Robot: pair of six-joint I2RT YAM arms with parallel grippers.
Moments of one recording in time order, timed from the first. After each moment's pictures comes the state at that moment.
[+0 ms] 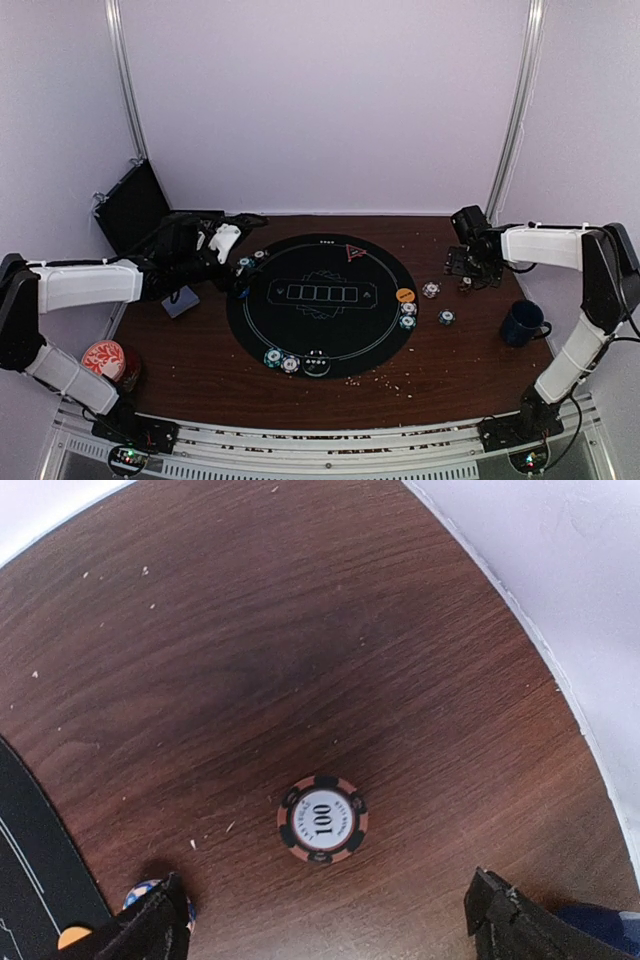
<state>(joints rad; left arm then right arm) -0.51 1.40 0.78 0.14 0.15 0.34 0.30 1.64 1.05 -0.46 0.46 0.63</state>
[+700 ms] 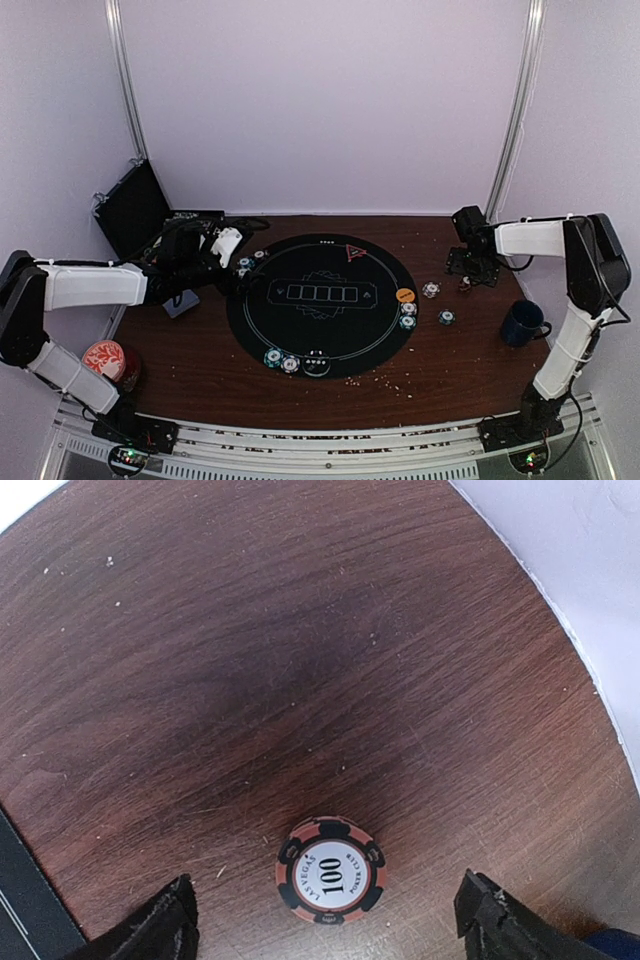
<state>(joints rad) -0.51 1.43 0.75 0.22 0.18 0.31 0.22 1.77 1.12 -0.44 0.40 0.63</state>
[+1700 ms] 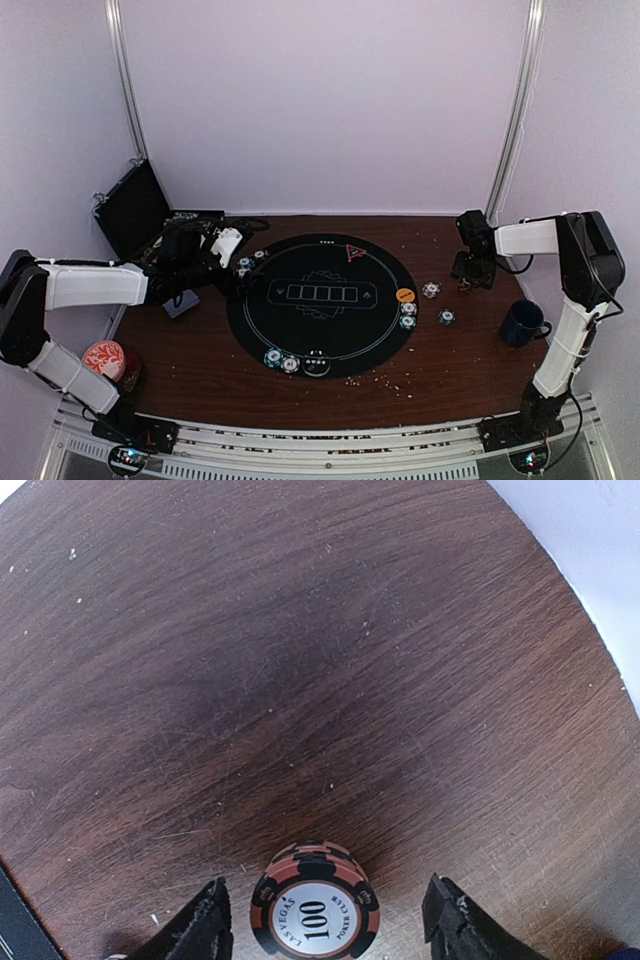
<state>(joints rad) -0.51 1.43 0.75 0.22 0.16 0.31 0.17 1.83 1.12 -0.41 0.35 0.63</state>
